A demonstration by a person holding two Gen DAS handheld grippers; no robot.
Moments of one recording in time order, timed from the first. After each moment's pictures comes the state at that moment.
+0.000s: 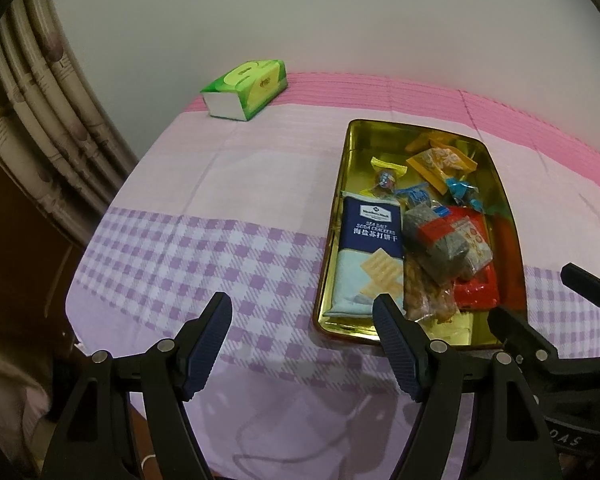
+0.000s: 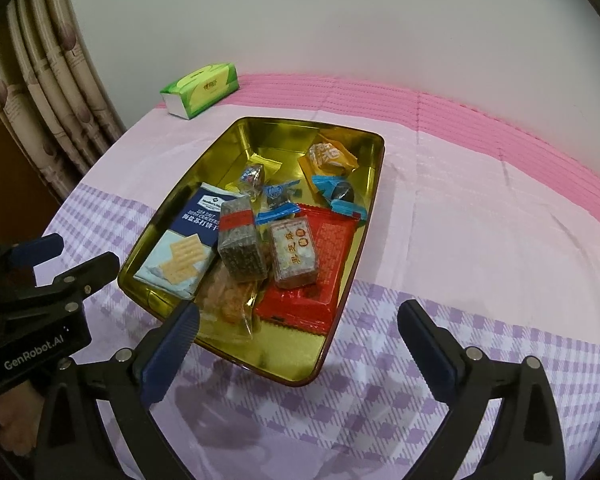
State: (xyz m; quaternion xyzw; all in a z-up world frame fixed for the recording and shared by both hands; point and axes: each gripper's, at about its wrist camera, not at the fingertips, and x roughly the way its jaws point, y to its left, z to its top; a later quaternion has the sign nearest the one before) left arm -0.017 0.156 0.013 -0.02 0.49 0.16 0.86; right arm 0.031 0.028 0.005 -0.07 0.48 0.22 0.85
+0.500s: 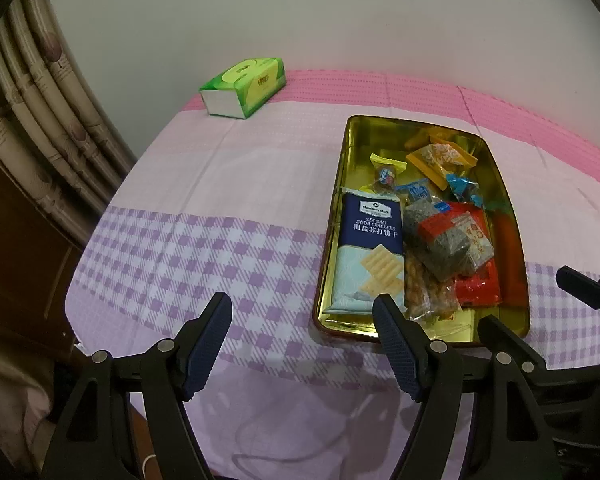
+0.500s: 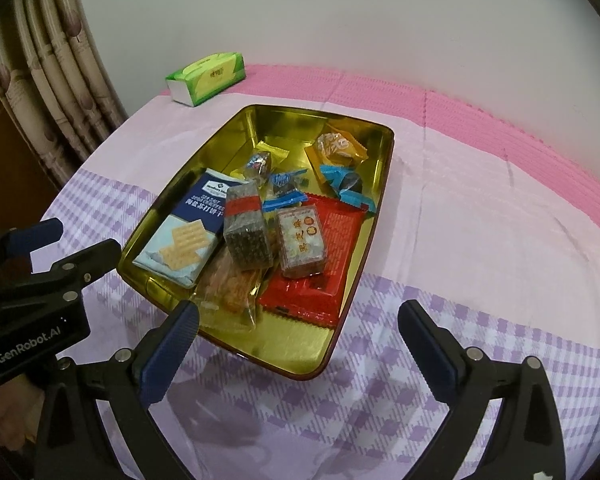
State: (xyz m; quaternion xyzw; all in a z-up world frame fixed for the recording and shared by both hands) left arm -0.018 0.155 0.012 -0.02 0.49 0.16 0.86; right arm 0.028 0.034 -0.002 -0.08 0.49 0.22 0.84
